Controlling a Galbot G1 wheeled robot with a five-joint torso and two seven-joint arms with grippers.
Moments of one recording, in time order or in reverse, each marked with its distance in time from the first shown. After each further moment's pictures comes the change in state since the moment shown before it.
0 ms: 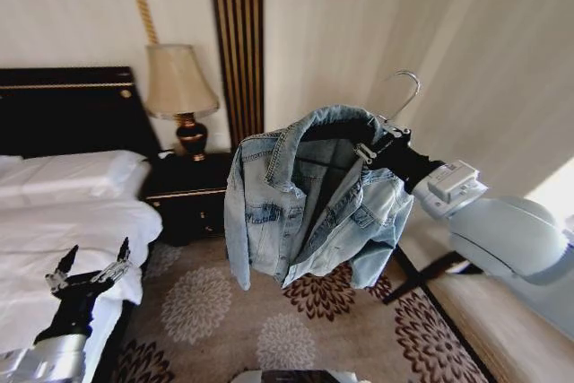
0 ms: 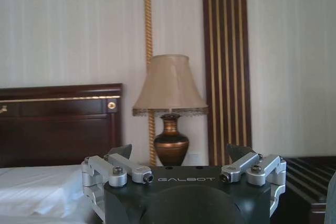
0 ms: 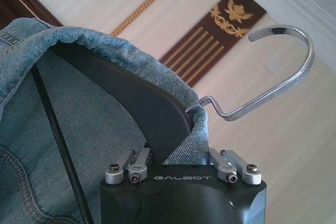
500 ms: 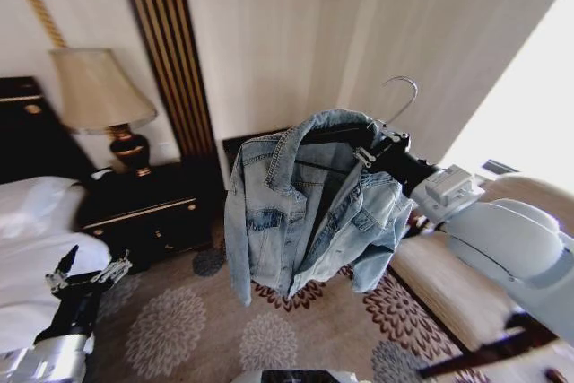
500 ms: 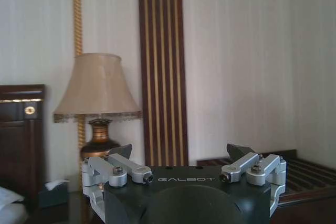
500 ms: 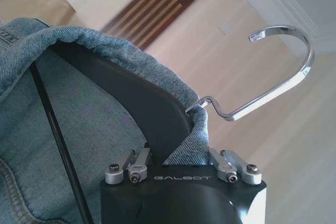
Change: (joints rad) left arm 0.000 0.000 0.000 0.000 0.000 0.000 0.000; right arm -0.023 0.012 0.012 -0.004 -0.009 -0.007 -0.002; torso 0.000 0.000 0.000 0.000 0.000
